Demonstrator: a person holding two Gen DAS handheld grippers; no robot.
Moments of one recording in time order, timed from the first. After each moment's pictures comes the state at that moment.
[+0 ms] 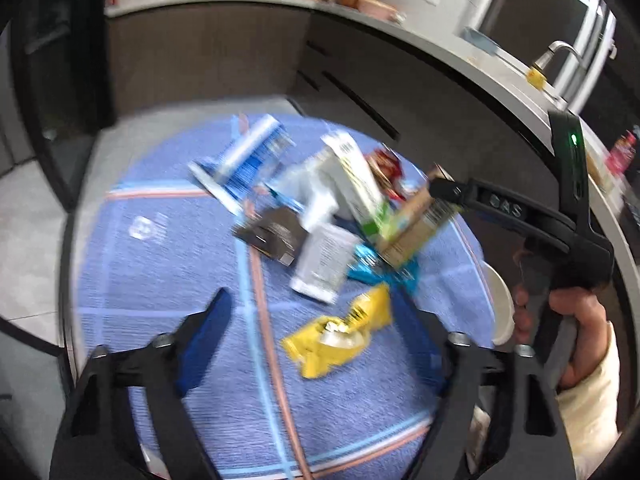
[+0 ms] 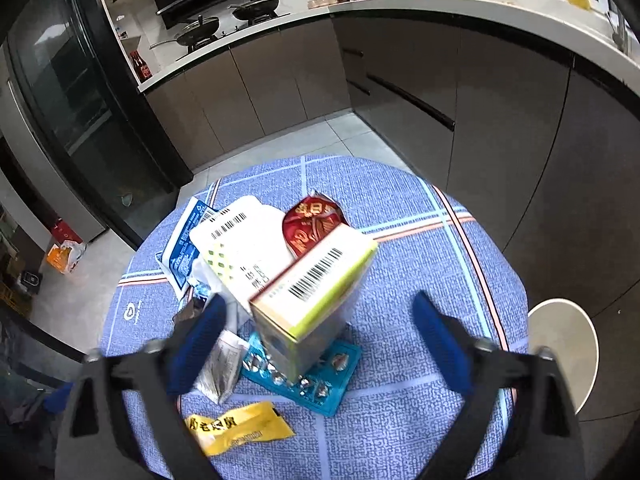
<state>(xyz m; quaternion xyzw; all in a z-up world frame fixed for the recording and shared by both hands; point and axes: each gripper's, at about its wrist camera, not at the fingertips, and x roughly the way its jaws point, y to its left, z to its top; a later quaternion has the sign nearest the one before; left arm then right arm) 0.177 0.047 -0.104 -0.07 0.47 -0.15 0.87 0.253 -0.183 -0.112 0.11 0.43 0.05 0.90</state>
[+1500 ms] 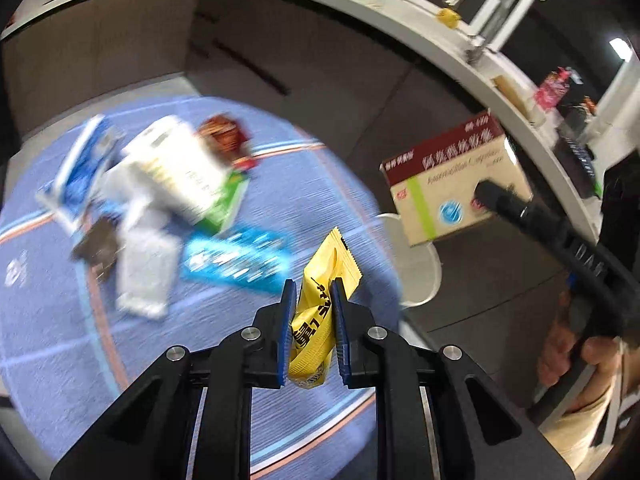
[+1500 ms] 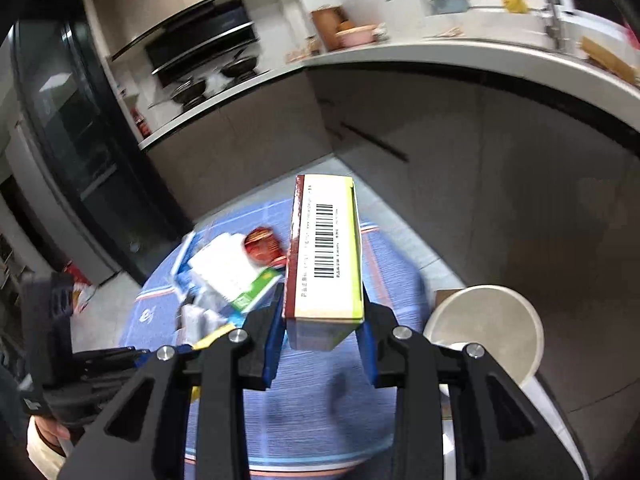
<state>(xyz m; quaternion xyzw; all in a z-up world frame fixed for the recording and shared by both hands) 0.216 -0.088 -0.124 -0.04 0.49 -0.31 0.82 0.129 -0.299 -0.059 0.16 0.34 0.02 0.93</state>
